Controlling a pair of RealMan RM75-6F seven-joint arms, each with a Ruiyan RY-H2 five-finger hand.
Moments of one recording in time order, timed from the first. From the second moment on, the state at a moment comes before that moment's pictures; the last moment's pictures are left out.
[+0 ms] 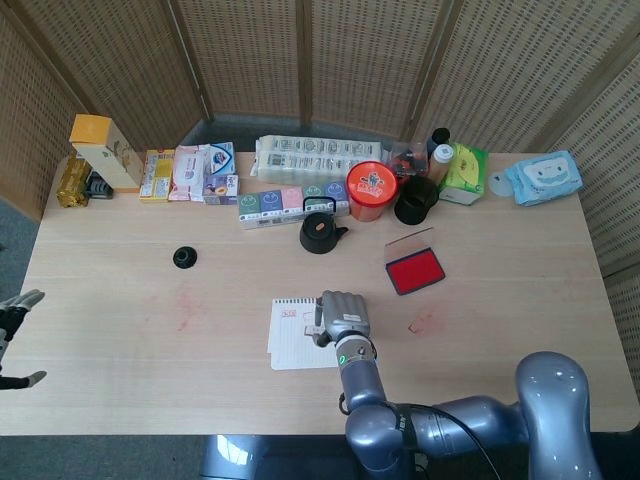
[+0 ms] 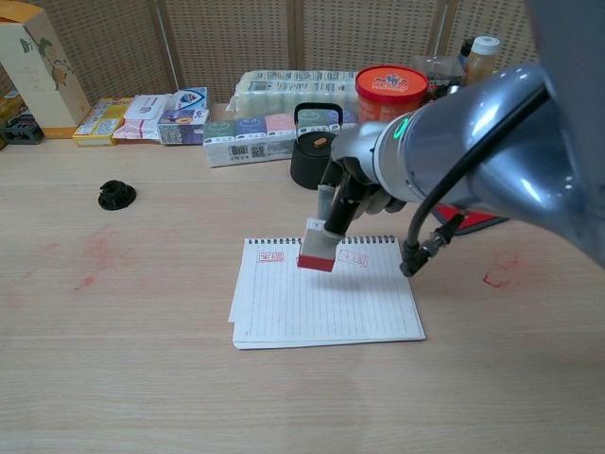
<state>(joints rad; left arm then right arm) -0.13 -0.90 0.07 -1.59 1.53 1.27 -0.41 1.11 -1.80 0.53 -1.87 0.05 1.46 -0.97</state>
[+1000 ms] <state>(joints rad) -0.13 -0.90 0.07 -1.60 1.53 1.27 -0.41 1.08 -1.82 0.49 -1.78 0.05 1.40 -0.96</state>
